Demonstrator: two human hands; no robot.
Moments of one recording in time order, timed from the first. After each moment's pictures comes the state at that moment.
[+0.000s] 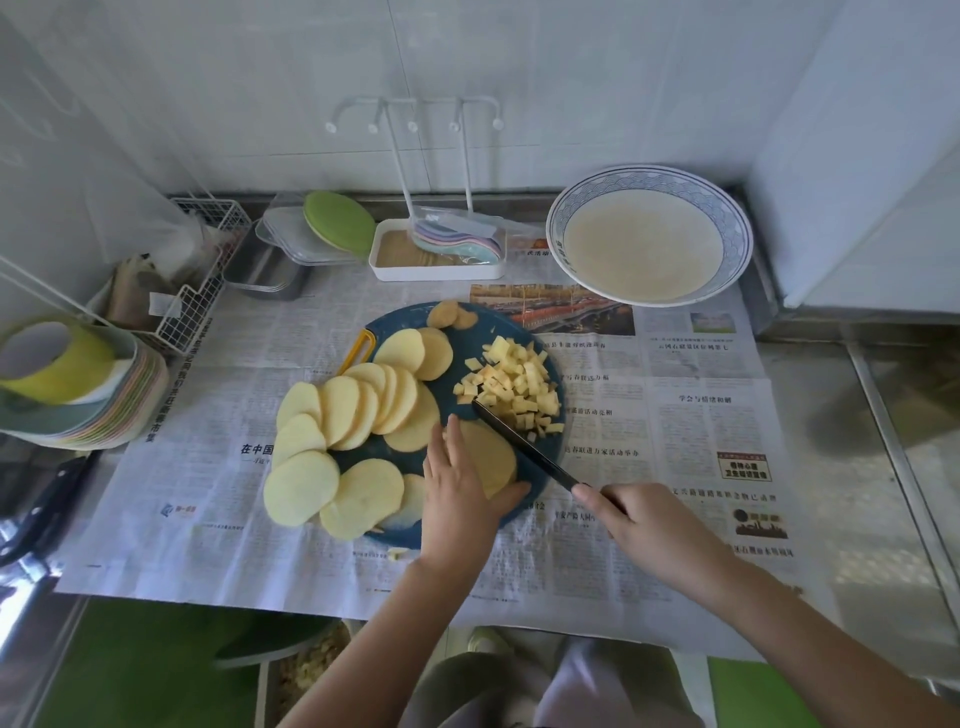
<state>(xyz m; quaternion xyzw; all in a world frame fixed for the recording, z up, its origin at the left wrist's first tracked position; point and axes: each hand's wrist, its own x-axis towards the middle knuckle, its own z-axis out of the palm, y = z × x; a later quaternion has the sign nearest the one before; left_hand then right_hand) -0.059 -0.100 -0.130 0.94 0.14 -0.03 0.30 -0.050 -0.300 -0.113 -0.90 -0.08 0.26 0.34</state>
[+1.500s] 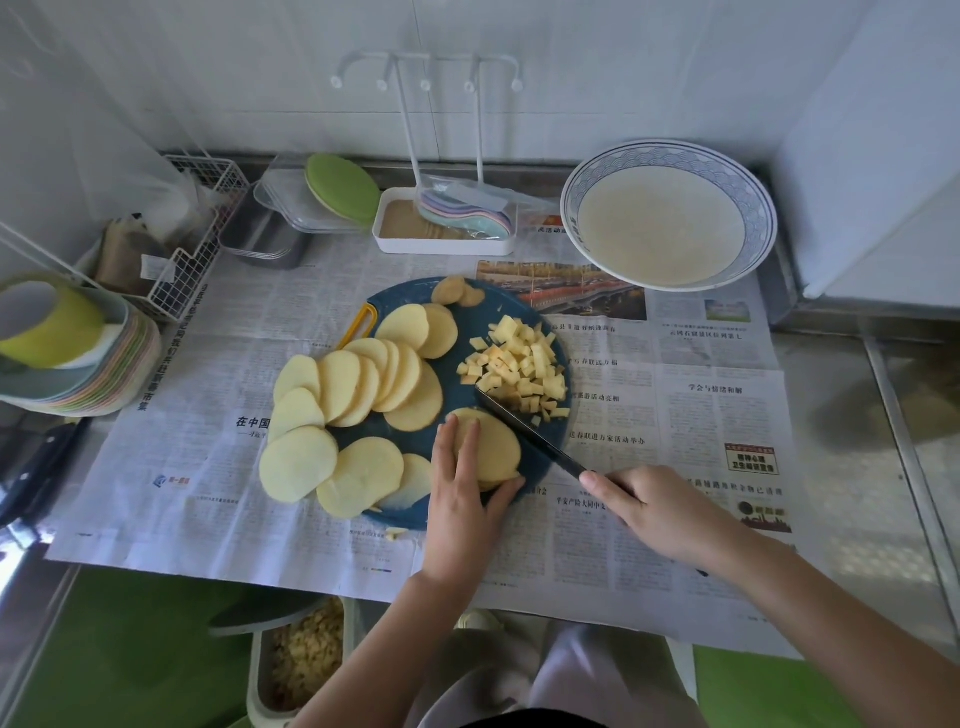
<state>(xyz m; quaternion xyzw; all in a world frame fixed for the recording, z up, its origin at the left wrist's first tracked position) -0.082 -0.098 -0.177 0.93 0.08 0.07 0.34 -0.037 -0.306 -0.113 -0.89 -0.12 0.31 0.30</state>
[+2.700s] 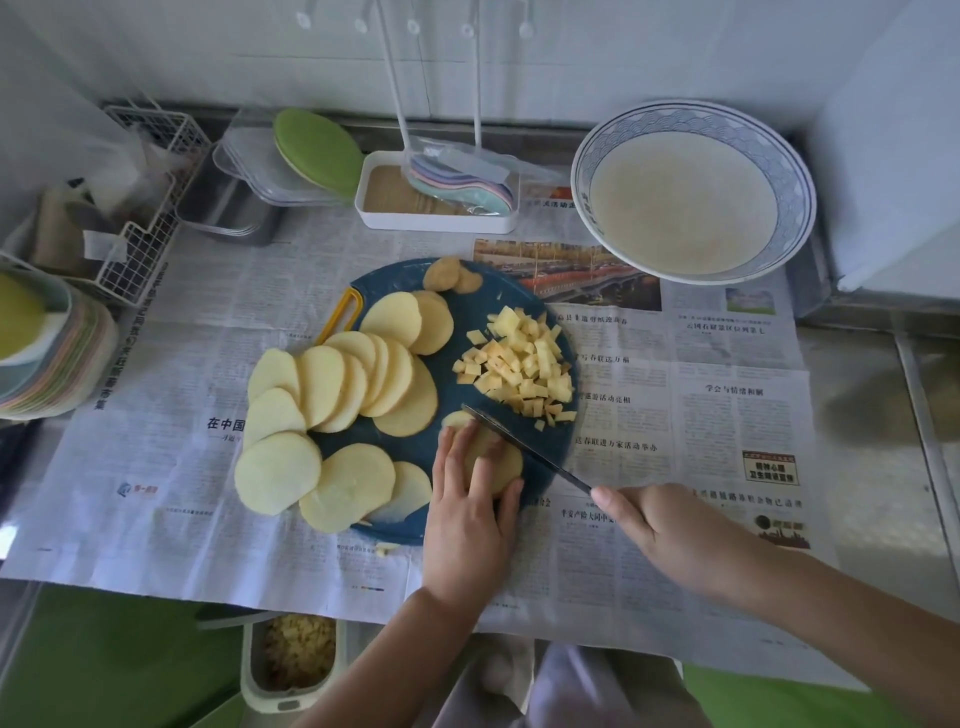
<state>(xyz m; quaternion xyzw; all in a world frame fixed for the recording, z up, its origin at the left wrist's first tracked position) -0.078 -0.101 -0.184 0.96 0.04 0.09 0.26 -0.030 -0.301 -0.104 -0.88 -0.14 0.37 0.25</state>
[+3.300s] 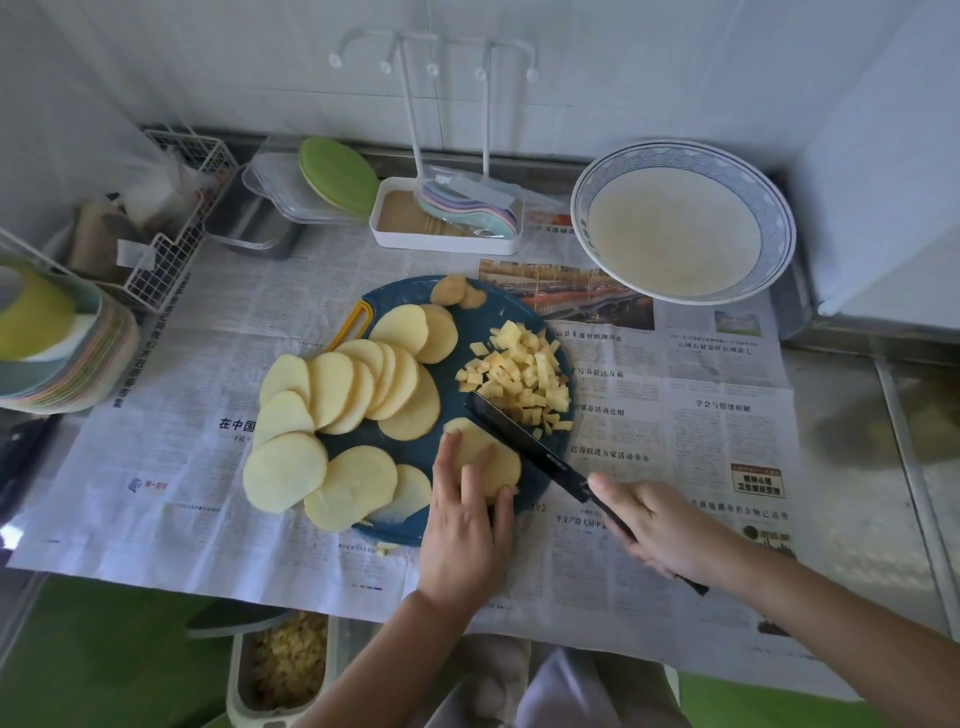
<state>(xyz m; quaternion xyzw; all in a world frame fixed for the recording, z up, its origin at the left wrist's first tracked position) -0.087 -0.099 -0.179 0.94 0.05 0.07 0.34 -0.027 -0.300 -0.095 -0.84 -0.08 0.40 0.36</state>
